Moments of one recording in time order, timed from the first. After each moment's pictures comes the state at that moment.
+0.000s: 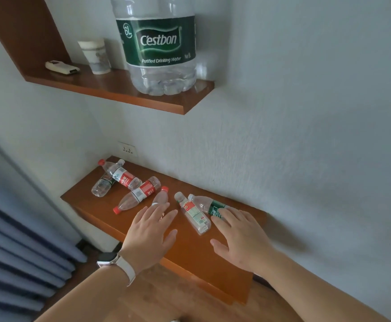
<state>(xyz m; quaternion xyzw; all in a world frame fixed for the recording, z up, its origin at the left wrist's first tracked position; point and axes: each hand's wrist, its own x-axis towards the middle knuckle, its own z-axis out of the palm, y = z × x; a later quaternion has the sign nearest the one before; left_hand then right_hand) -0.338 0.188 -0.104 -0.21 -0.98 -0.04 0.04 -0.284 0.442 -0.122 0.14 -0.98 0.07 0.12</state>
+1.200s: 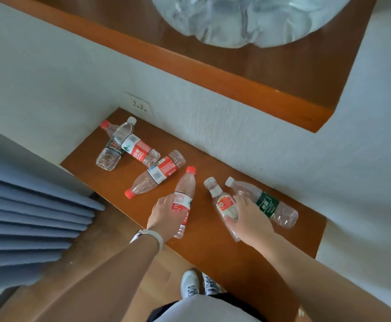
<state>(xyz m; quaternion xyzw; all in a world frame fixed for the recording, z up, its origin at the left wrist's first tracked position) -0.510 0.152 -0.248 0.12 -0.92 -0.30 -0.21 -0.477 0.398 -0.279 -0.04 -0.98 0.18 -0.12</state>
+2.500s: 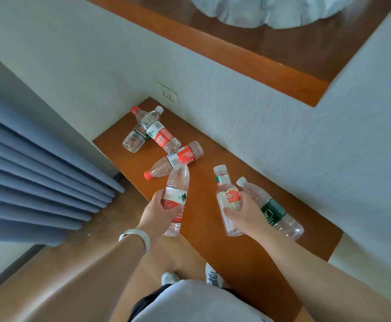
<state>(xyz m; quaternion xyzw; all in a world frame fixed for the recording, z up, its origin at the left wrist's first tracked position) -0.457 0.121 -0.232 0.27 -0.84 -0.45 -0.16 -0.483 0.377 -0.276 -0.08 -0.88 0.42 -0.21</state>
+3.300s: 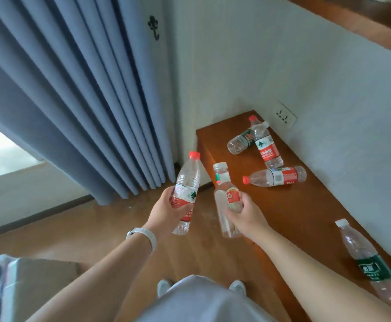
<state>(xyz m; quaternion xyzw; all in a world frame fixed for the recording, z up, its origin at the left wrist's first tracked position) -0.331 -0.129 -0.207 0.35 -0.74 -0.57 -0.01 -0.439 0.090 -0.209 0.12 -0.86 0.42 -0.26</state>
